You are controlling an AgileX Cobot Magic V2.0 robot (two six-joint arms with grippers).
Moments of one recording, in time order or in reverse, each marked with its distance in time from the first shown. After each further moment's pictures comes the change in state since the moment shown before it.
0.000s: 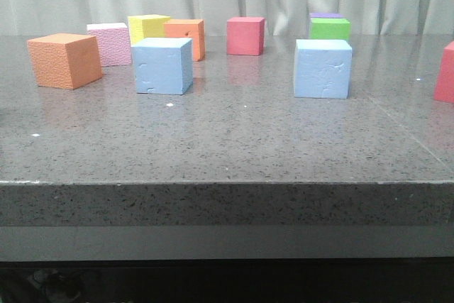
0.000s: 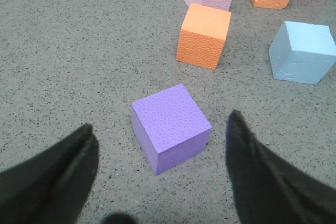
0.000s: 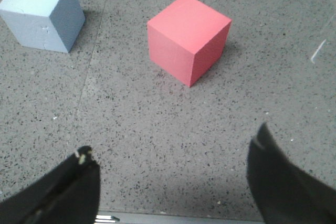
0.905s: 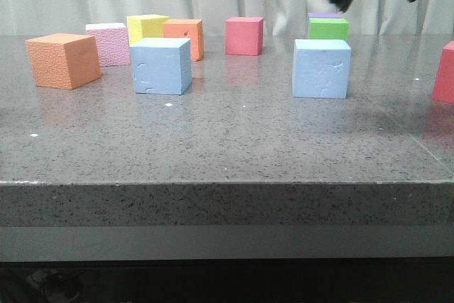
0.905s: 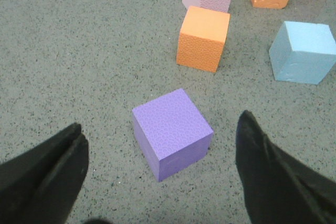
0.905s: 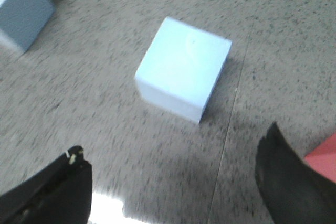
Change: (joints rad) left arm 0.000 0.001 0.000 0.002 -0.023 0.026; right arm 0.426 0.703 -0.550 -0.196 0.049 0.309
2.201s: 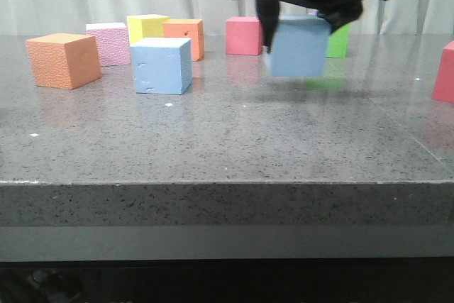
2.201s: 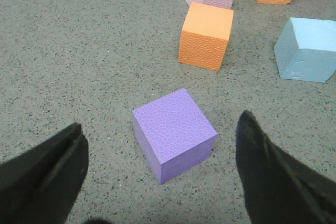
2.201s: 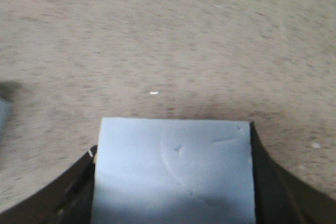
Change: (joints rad) left arm 0.000 0.040 0.000 0.002 -0.019 0.004; right arm 0.133 0.341 -0.210 -0.356 -0.066 0.540
